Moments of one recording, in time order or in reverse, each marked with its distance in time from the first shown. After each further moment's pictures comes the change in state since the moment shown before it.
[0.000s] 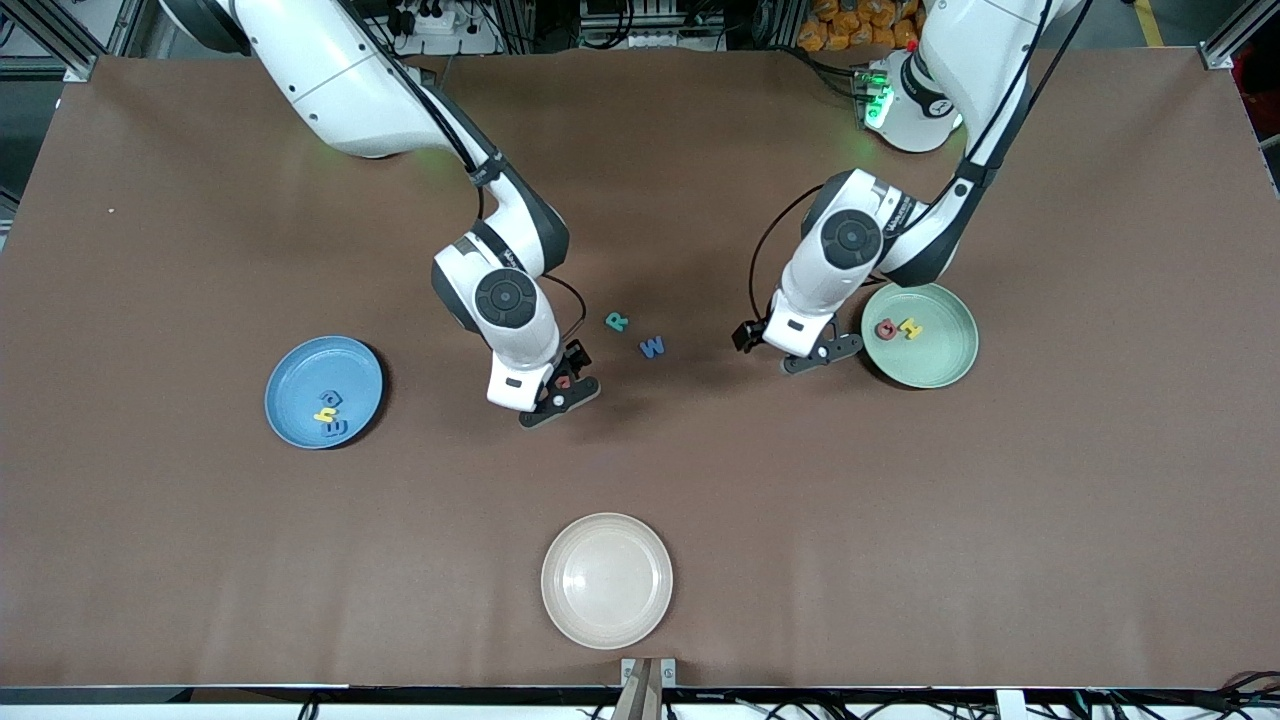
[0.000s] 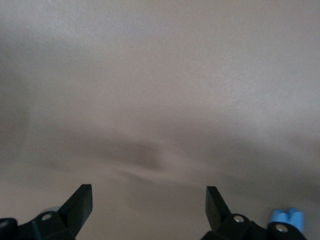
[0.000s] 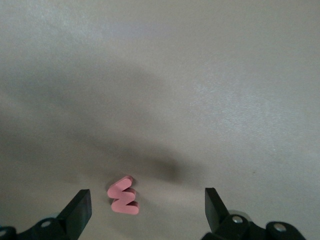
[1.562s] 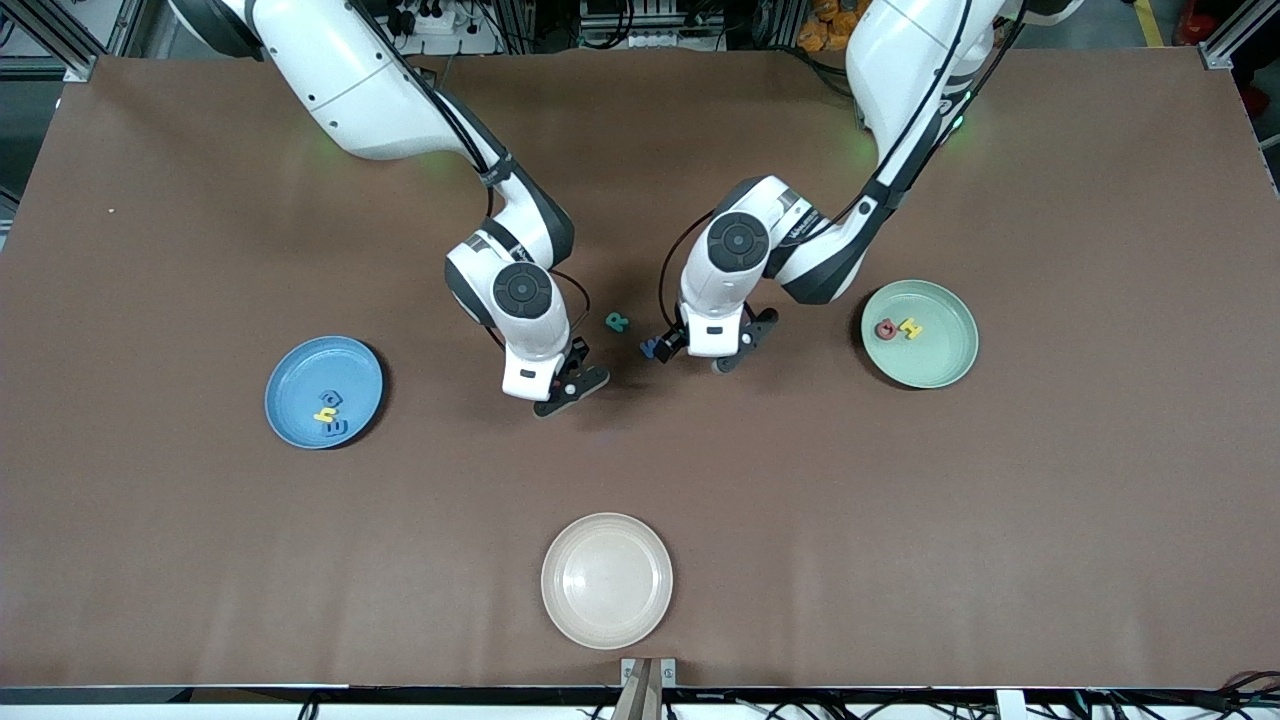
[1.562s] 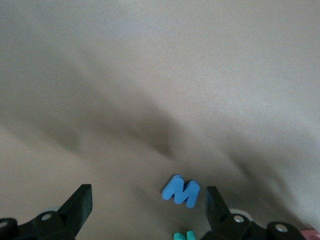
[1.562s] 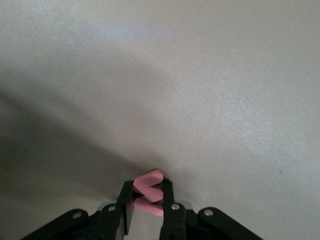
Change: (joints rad) left arm -0.168 0.187 -0.029 0.323 0.129 -0.148 -0.647; right arm 0.019 0.011 -0.004 -0.047 -0.045 0.051 0.007
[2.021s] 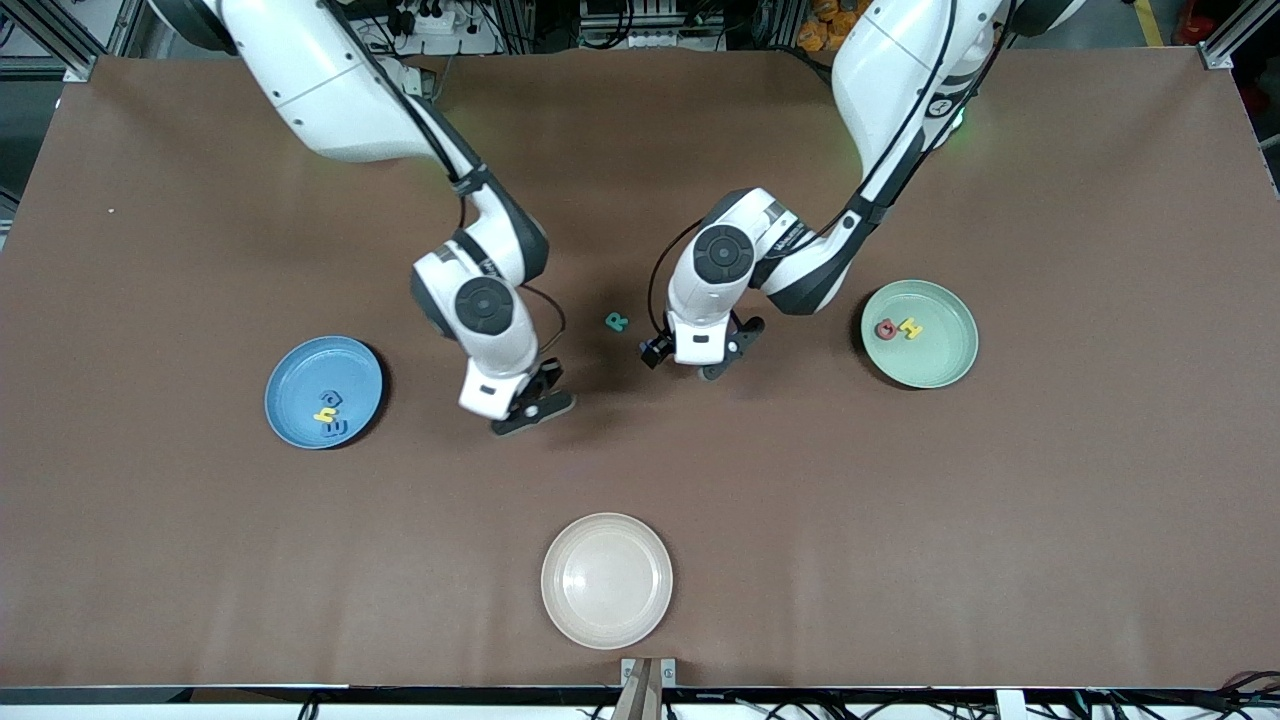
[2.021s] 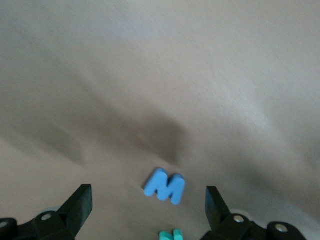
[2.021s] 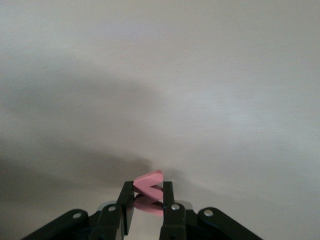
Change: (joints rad) left arm -0.033 0.077 -0.003 0.087 0.005 0.000 0.000; right arm -0.079 -0.053 -0.059 0.006 0.000 -0.026 0.057
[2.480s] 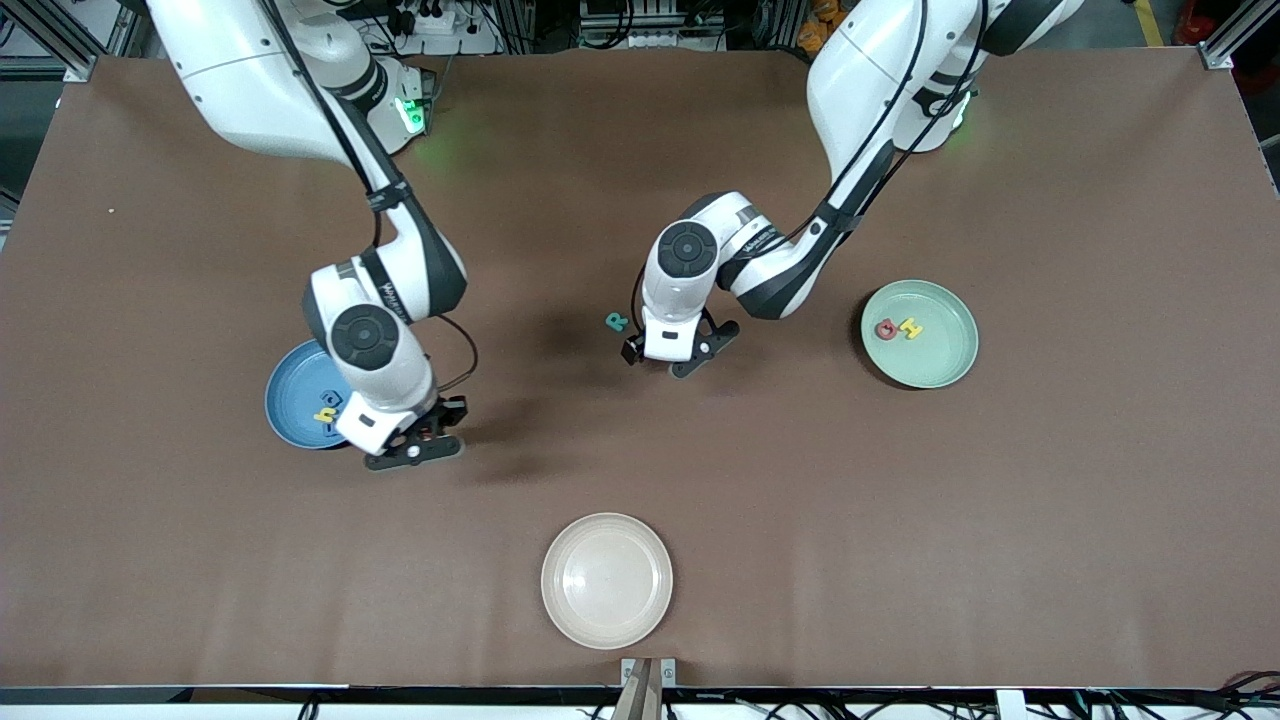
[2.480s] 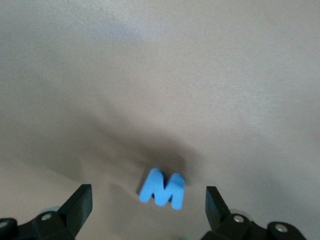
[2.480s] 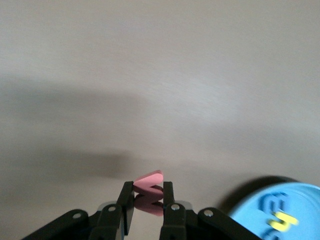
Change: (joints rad) left arm -0.033 0.063 0.000 0.040 0.134 -0.015 0.005; right arm -0.078 -0.075 -0.103 0.002 -0.001 -0.116 0.001
